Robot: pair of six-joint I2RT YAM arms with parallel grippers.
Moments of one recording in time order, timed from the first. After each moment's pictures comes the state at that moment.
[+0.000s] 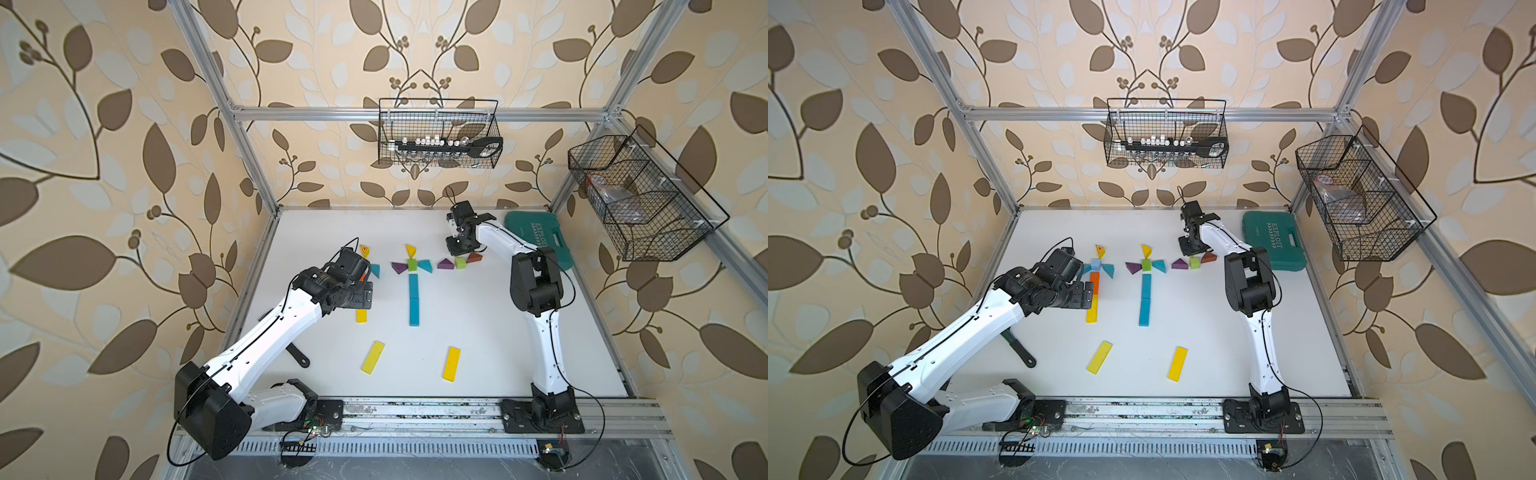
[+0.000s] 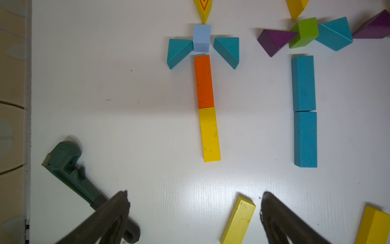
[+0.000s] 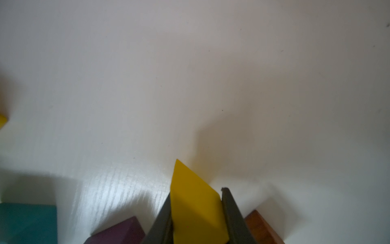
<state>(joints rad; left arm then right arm) -0.60 1.21 1.10 -1.01 -0.28 -0.47 0.26 2.35 1.96 -0.80 0.10 0.01</state>
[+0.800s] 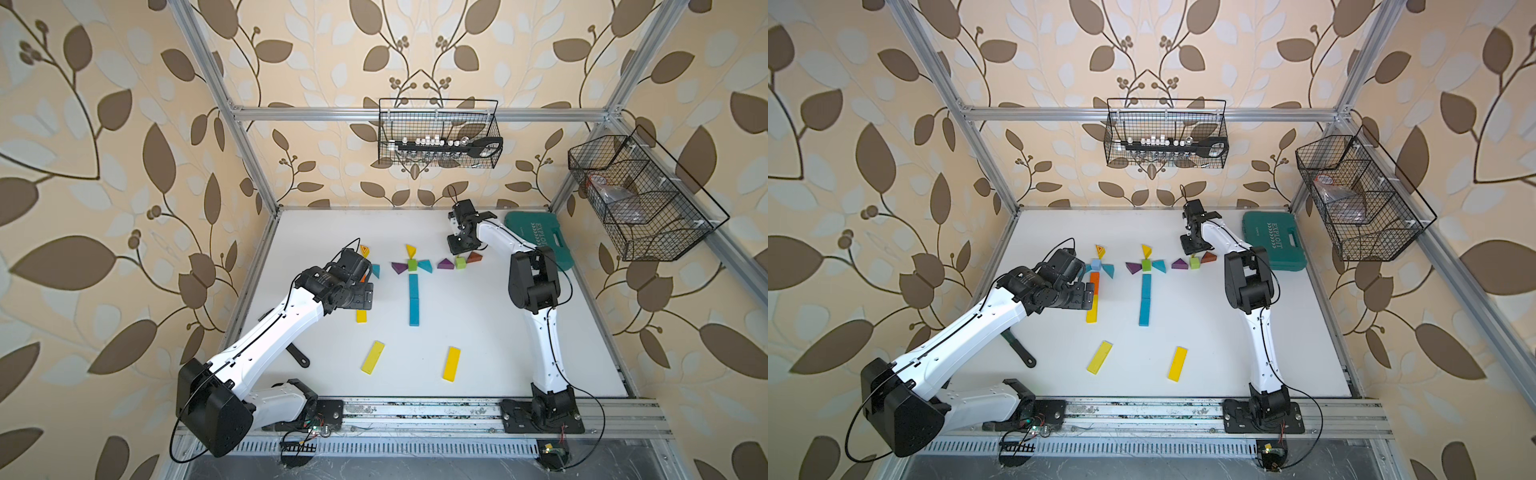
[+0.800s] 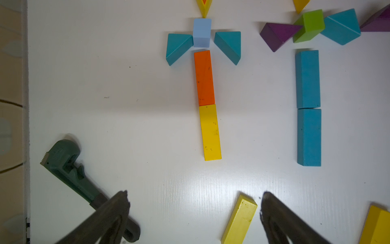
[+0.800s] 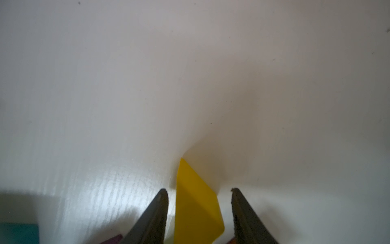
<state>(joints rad) -0.60 1.23 1.10 -1.02 -0.28 -0.47 0.25 2.40 2.06 -0.84 0.09 0.01</state>
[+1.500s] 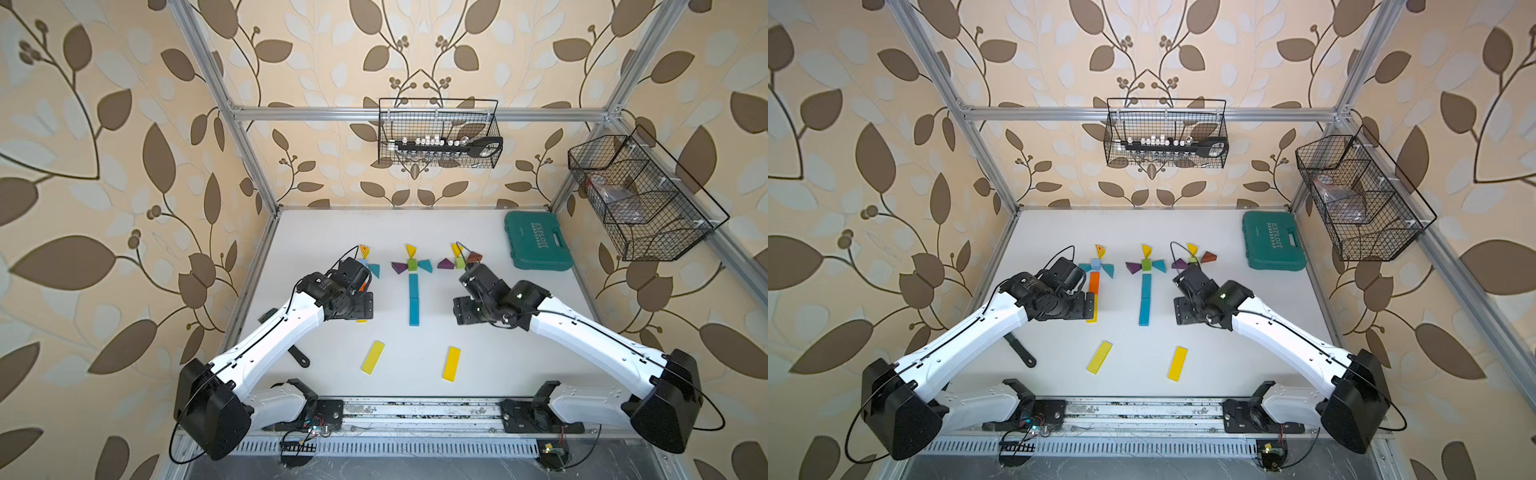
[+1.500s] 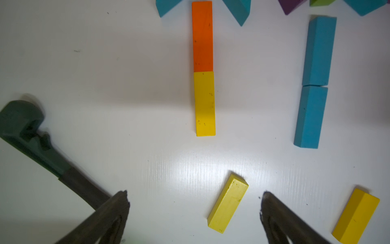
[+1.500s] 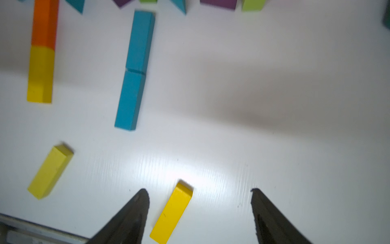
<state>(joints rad) -0.62 1.21 1.00 -1.03 -0.17 -0.61 0.82 1.21 0.93 -0.92 0.22 0.68</state>
